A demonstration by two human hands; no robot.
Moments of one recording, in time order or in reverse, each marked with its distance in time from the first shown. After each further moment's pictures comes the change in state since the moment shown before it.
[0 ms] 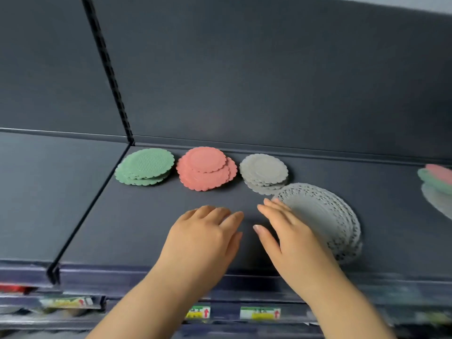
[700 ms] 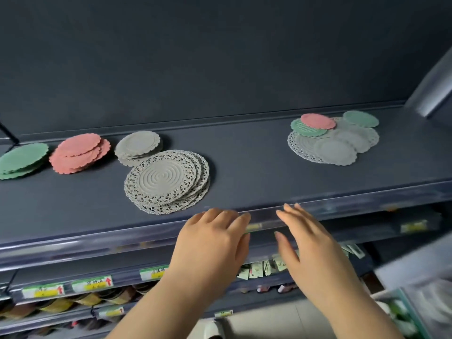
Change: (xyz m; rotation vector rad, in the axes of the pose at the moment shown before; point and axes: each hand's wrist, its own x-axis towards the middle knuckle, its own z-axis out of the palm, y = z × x) left_hand 0.029 0.288 0.063 -0.010 -0.067 0.117; right_hand -0.199 0.207 -0.124 -0.029 0.110 0.271
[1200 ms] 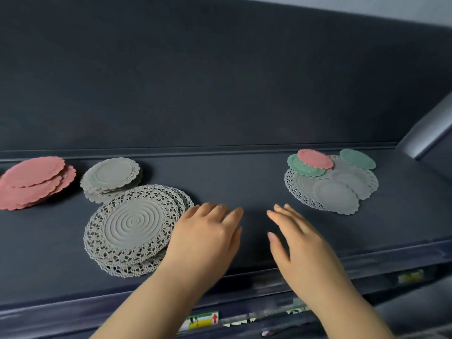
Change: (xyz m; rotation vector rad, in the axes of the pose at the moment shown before) left_hand 0.099 -0.041 0.020 0.014 0.088 0.000; right_hand 0.103 0.022 0.008 -0.078 0.024 -0.100
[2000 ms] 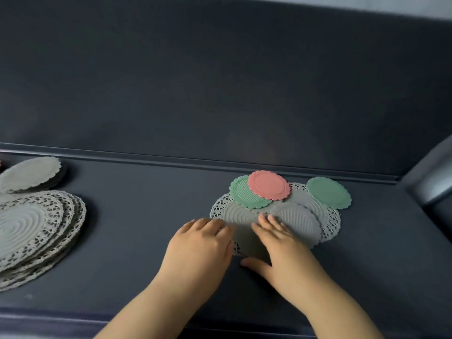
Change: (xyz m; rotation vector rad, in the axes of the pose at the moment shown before) left_hand 0.128 0.150 0.083 0.074 0.034 -0.167; right_hand 0.081 0.219 -0.022 0.041 -0.376 -0.226
